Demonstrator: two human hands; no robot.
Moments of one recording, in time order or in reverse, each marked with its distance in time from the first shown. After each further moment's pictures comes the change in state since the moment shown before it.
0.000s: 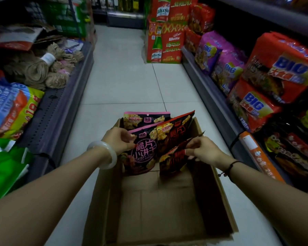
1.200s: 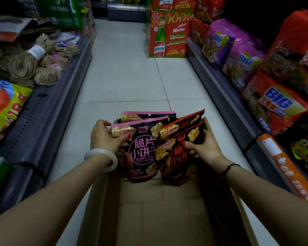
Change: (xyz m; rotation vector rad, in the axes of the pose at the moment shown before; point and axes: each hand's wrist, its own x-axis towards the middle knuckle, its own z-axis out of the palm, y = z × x) left_hand 0.053 -0.037 0.025 -0.146 0.447 -0.177; right_hand 0.063 0.015 0.026 0.280 0.250 0.024
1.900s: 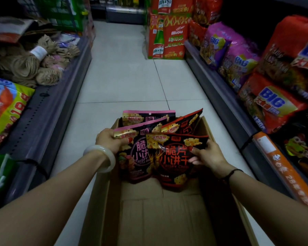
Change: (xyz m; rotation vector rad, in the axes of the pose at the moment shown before) left_hand -0.013 0.002 -0.011 -0.311 -0.279 -0.212; right_hand -0.020 0.007 -0.003 0.224 -0.078 0.160
